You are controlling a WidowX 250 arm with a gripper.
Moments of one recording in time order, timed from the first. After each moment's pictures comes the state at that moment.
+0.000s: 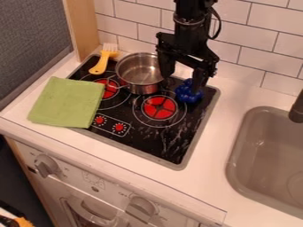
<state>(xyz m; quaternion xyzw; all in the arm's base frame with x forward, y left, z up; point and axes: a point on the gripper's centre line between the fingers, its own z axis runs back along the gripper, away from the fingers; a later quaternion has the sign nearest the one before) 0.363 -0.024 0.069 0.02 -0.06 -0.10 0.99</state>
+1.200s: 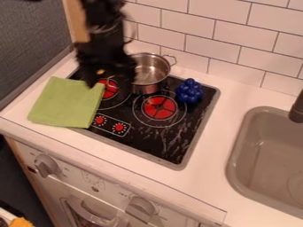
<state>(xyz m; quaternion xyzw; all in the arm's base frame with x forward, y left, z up) 0.289 0.086 0.067 0.03 -0.06 0.03 1.00</state>
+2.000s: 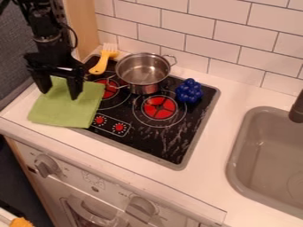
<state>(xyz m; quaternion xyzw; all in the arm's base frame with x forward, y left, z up) 0.286 0.175 0.029 0.04 -0.03 0.11 0.99</state>
